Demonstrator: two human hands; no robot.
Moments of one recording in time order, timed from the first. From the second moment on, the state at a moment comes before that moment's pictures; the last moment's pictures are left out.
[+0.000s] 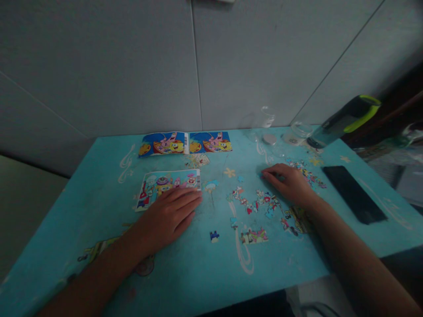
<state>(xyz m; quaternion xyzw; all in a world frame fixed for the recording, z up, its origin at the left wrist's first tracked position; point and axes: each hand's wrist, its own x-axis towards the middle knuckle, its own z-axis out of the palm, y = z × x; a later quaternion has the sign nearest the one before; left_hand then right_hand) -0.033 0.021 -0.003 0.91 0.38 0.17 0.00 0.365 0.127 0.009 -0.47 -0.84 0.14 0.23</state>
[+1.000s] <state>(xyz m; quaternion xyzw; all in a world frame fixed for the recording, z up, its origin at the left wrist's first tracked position) -0.032 0.021 -0.003 0.91 0.38 0.17 0.02 0.365 0.127 0.009 -0.48 -0.84 0.14 0.21</state>
